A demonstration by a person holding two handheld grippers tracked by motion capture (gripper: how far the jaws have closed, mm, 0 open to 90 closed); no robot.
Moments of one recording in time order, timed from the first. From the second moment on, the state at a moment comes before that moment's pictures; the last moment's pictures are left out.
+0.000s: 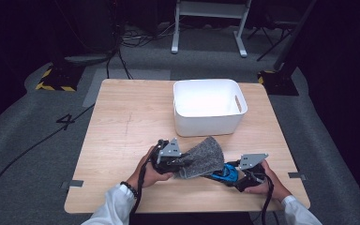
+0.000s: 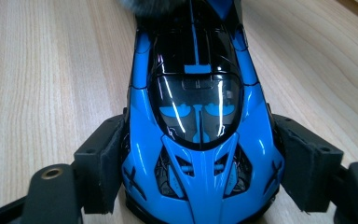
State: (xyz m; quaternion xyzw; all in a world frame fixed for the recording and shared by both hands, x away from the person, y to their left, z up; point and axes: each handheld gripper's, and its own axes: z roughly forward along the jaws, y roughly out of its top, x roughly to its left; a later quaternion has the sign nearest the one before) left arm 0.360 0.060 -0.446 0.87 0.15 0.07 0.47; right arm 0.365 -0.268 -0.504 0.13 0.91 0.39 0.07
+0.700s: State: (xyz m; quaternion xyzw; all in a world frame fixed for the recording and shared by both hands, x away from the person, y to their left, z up) left arm 0.365 0.002 -0.470 0.91 0.13 0.08 0.40; right arm 0.360 -0.251 -0.502 0.12 0.91 0.39 0.07
